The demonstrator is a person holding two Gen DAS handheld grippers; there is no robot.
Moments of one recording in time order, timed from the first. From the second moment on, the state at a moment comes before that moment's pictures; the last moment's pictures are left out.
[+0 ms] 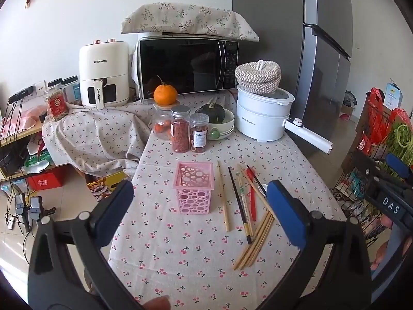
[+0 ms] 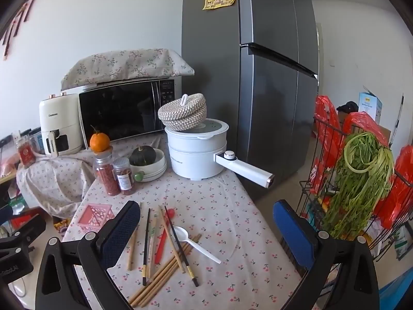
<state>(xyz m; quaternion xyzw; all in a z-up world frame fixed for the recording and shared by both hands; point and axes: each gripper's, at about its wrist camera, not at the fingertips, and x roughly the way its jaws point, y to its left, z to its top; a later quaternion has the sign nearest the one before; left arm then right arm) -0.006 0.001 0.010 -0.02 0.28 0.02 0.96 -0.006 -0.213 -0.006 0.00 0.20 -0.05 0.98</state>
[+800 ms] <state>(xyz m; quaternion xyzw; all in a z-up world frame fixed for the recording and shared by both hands) -0.008 -0.002 0.006 -0.03 0.27 0.02 0.96 -0.006 -0.213 -0.009 0.00 0.20 -0.05 0.98</state>
